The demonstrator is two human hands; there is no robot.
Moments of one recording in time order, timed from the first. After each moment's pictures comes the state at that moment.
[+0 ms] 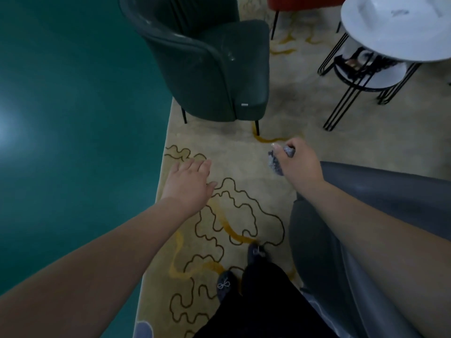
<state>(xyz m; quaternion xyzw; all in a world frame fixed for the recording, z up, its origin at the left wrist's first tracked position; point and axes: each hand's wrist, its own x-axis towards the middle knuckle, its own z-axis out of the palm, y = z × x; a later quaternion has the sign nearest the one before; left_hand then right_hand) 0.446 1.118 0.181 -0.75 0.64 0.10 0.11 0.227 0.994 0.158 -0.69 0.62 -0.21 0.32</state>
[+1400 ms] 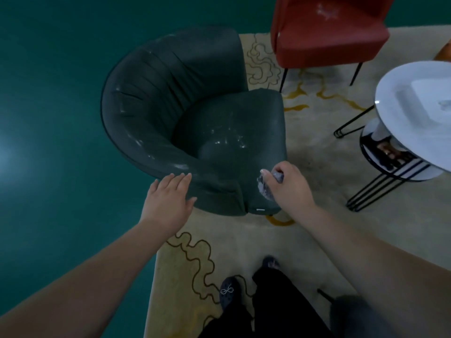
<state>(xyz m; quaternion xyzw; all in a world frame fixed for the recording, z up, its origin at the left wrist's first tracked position) 0.703 0.682 0.176 -0.78 0.61 0.09 0.09 0.458 0.558 0.150 -0.72 0.60 -0.18 0.31</state>
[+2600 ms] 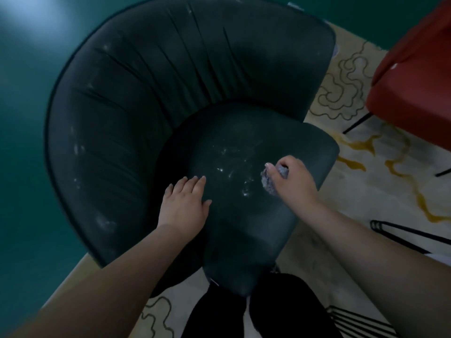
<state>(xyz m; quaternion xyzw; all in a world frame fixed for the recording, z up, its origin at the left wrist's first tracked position) 0.688 0.422 0.043 -0.91 0.36 0.20 0.02 0.576 0.200 0.044 -0.85 0.41 -0.04 0.33</state>
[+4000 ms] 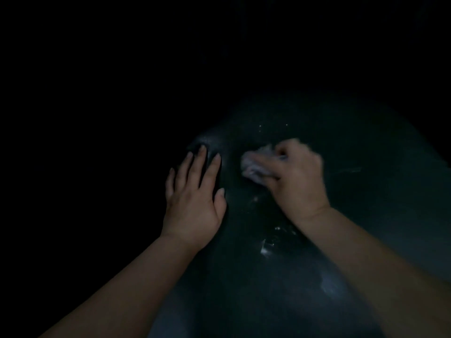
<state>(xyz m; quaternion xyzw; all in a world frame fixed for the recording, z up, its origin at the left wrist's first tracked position) 0.711 0.343 -0.226 -0.98 0.09 0.11 -0.11 0.733 0.138 -0.225 -0.98 -0.09 -0.05 0.18</state>
